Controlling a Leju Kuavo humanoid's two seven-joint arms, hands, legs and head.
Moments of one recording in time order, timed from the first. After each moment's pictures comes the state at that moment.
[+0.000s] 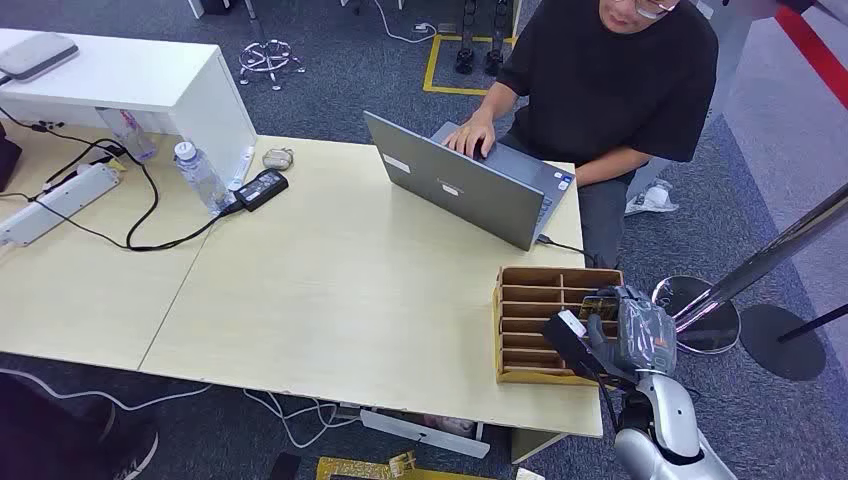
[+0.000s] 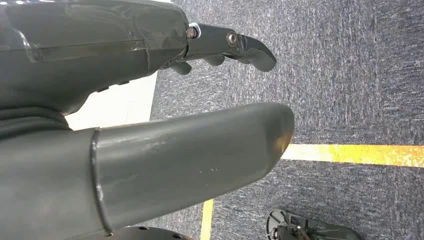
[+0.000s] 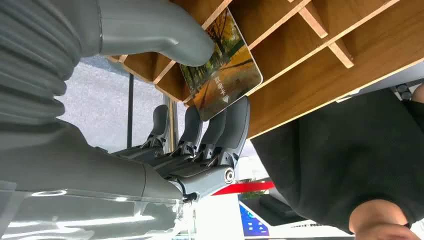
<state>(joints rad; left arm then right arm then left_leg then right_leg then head) -0.12 -0.06 -1.07 -0.24 0.77 0.64 0.19 -0.34 -0.36 0.72 -1.29 0.79 -0.47 0.45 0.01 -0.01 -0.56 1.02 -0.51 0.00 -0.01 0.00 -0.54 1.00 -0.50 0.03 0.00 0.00</state>
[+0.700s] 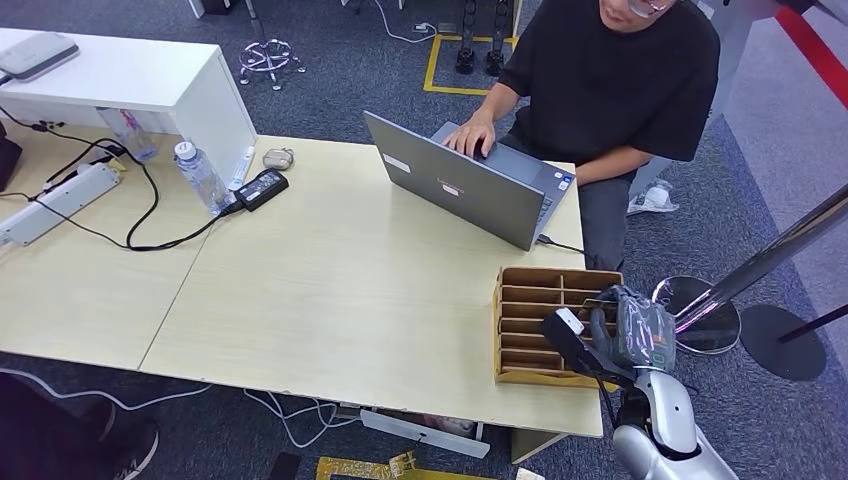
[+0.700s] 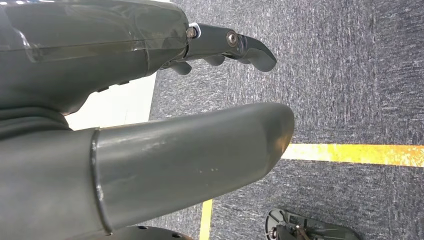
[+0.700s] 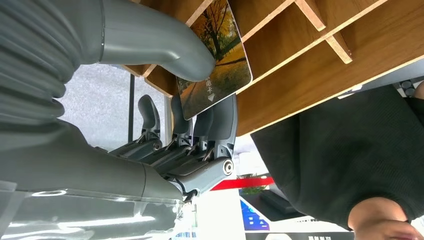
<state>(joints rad) -0.12 -0.06 -1.07 -0.24 0.78 0.64 0.19 -0.35 -0.35 0.73 -1.27 0.82 -0.48 0.46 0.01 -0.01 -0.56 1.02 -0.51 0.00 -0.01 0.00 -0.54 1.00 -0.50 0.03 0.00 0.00</state>
